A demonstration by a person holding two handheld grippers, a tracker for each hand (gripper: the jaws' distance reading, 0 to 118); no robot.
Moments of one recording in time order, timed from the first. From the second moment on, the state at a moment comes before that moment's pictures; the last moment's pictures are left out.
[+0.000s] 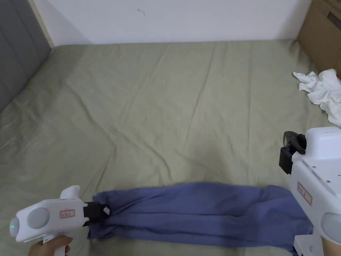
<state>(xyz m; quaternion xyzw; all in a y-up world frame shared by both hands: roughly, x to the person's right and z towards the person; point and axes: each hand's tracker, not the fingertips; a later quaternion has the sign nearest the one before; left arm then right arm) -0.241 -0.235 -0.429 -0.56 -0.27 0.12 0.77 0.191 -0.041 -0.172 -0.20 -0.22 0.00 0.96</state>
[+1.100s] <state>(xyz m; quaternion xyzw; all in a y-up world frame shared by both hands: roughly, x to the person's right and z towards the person) -0.122 -0.122 -0.379 -0.52 -0.31 -0.04 0.79 0.221 -0.033 -0.139 -0.17 -0.22 -0.02 0.96</state>
